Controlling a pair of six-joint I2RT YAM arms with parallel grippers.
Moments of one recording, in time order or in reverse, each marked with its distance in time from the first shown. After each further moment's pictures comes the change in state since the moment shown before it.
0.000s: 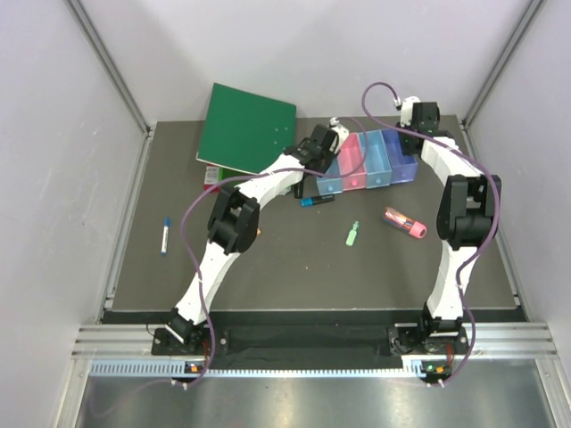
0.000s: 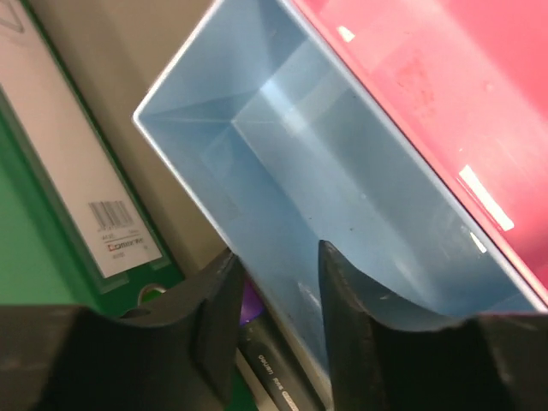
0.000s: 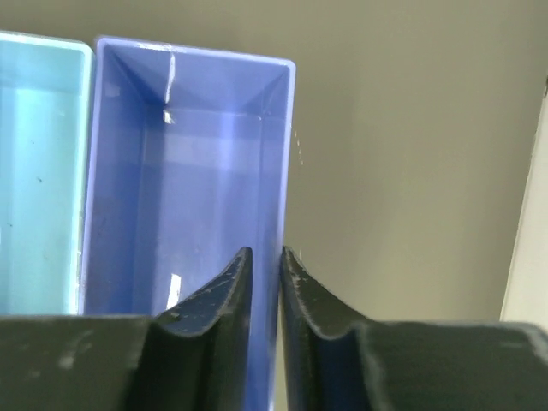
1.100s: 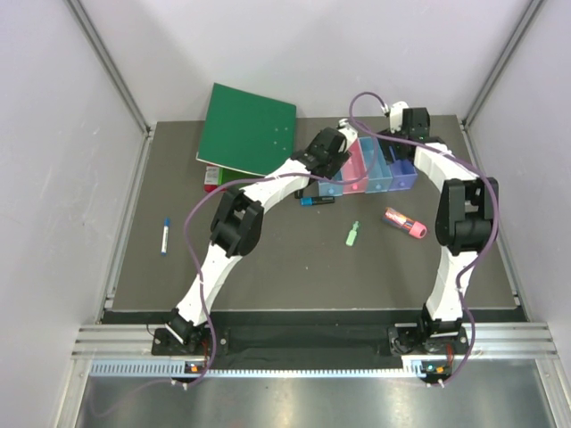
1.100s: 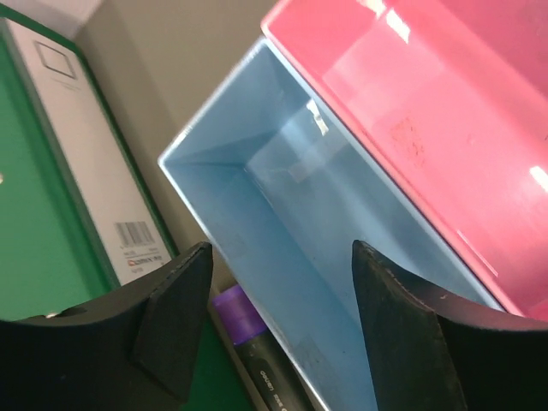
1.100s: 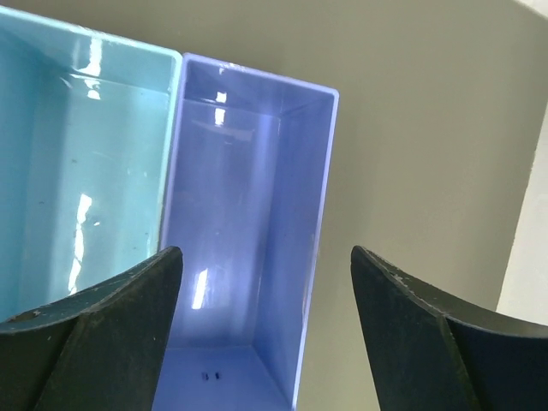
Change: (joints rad) left arm -0.042 -0.005 -0.032 0.103 -0.107 0.073; right arm 0.054 -0.043 -0.105 0.075 0.039 -0.076
